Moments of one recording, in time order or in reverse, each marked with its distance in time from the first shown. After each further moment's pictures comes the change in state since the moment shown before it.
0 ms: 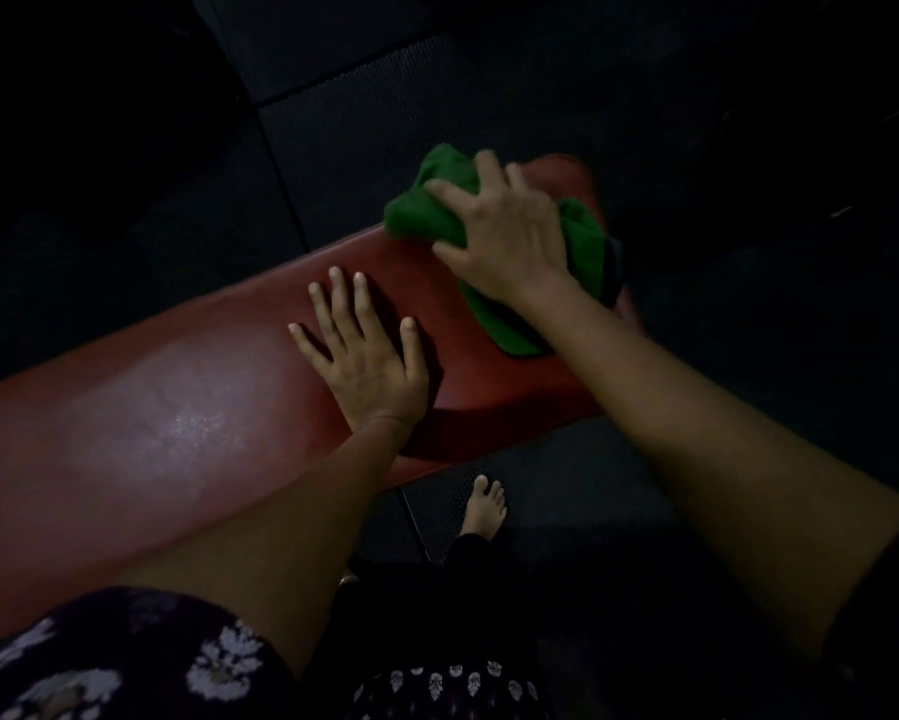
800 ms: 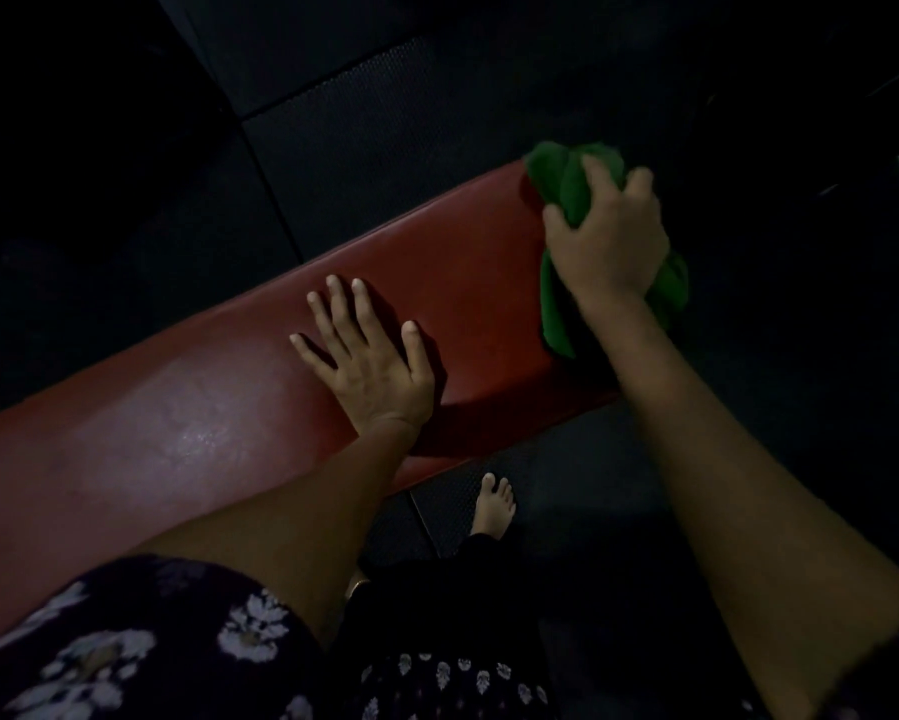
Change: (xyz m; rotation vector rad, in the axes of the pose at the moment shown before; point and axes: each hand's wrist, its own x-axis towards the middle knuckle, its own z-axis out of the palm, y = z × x) left_hand 0.001 0.002 0.000 0.003 -0.024 0.007; right_hand -0.033 0.050 0.004 0.181 0.195 0.688
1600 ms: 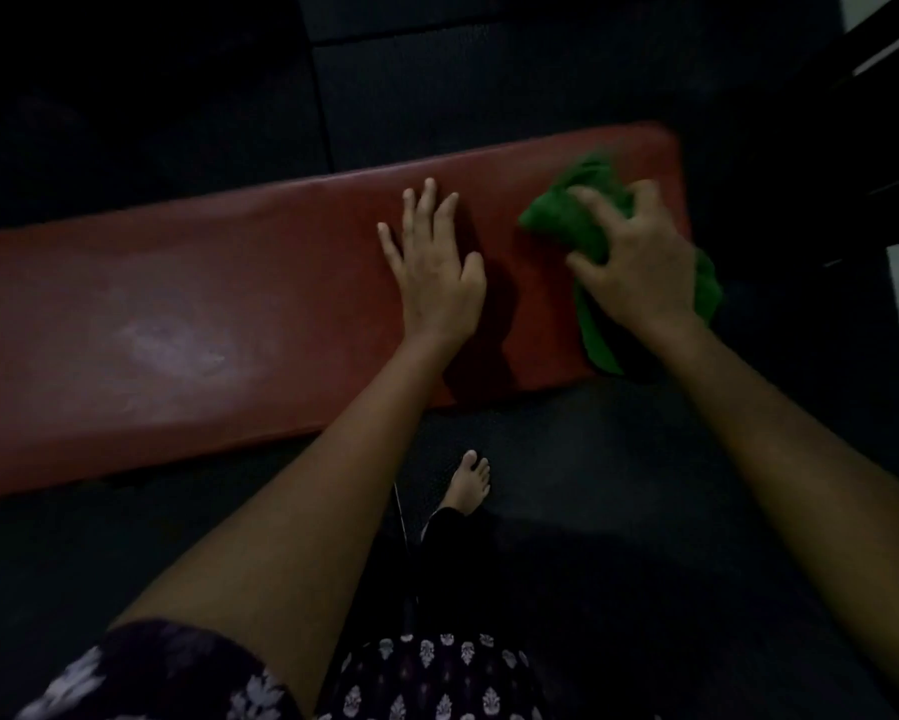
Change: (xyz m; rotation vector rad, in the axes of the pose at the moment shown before) left_hand 0.003 -0.015 -0.034 -0.470 -0.114 0.003; right_hand -0.065 -0.008 -0.002 -0.221 -0.169 -0.543
